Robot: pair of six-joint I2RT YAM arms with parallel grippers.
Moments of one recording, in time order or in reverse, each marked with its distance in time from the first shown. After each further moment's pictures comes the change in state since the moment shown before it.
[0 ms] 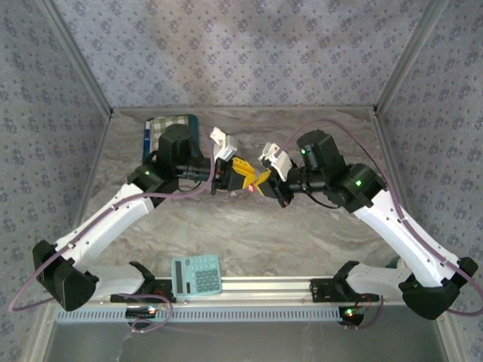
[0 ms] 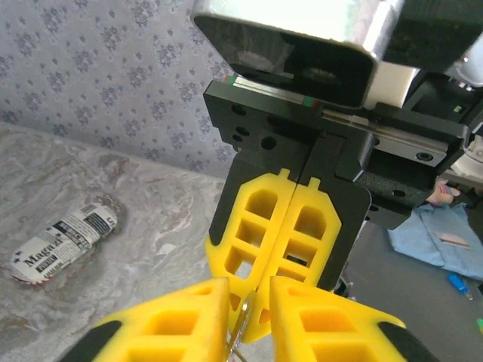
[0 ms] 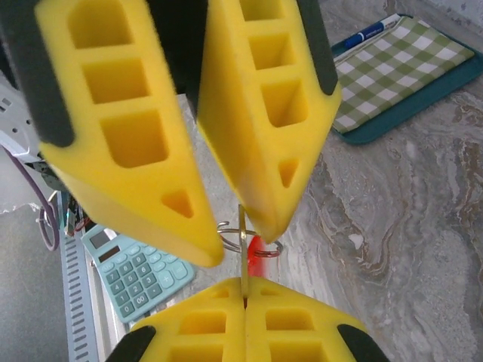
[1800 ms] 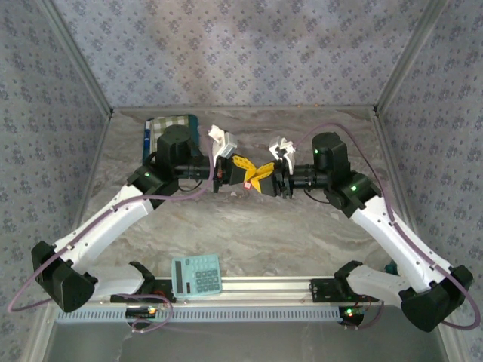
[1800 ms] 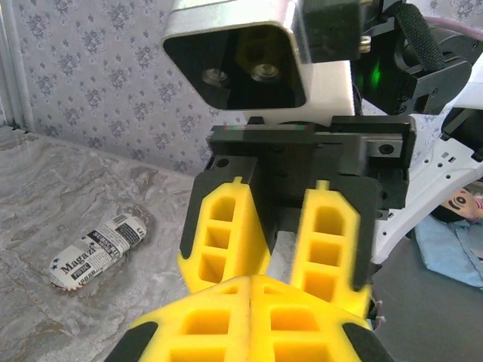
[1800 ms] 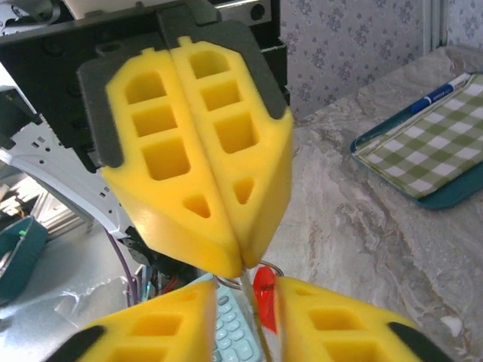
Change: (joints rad) left arm -0.009 -0.019 -0.016 0.060 -0.095 -0.024; right arm -0.164 -0.068 -0.277 0.472 -0.382 0.258
